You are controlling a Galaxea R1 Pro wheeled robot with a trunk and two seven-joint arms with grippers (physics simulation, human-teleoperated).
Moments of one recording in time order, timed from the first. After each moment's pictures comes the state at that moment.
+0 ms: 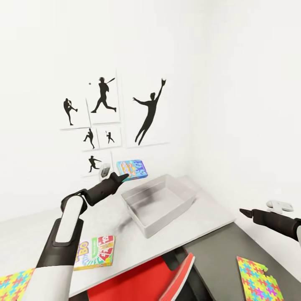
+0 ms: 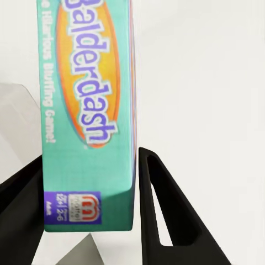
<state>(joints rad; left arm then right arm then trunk) -0.58 -0.09 0.10 -1.45 1.04 0.83 0.00 -0.34 -0.30 -0.44 -1.61 -0.09 1.04 0.42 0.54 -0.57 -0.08</state>
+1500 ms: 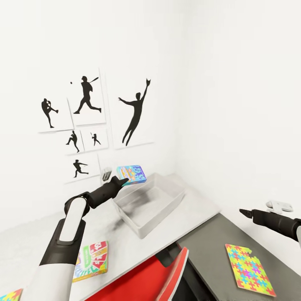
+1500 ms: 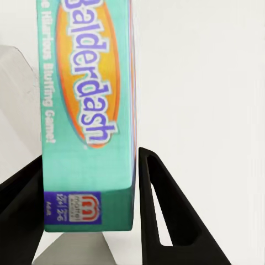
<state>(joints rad) -0.59 -0.09 0.10 -1.36 1.02 0.80 0.01 -0.34 -0.30 -0.44 -1.61 -0.09 1.04 0.42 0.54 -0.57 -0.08</state>
